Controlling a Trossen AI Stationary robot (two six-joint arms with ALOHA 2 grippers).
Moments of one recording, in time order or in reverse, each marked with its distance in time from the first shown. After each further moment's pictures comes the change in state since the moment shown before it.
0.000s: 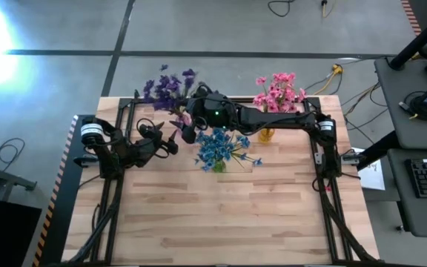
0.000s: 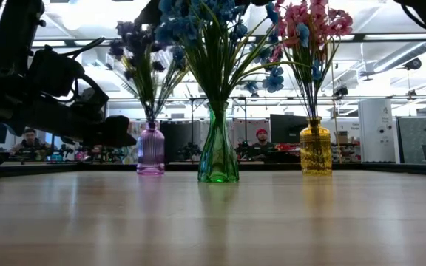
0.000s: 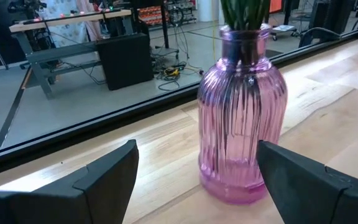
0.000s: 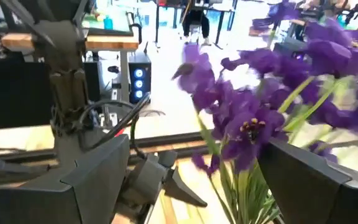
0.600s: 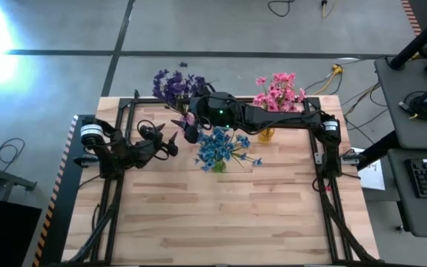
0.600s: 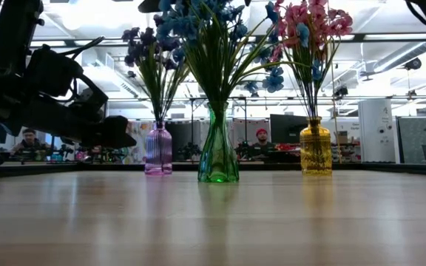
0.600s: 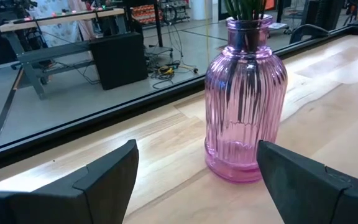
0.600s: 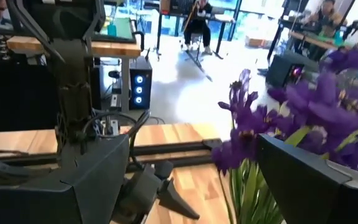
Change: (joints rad) left arm -0.027 -0.001 -0.007 -0.006 0.000 -0.007; right arm 0.009 -0.047 0.000 -0.022 -0.001 -0.039
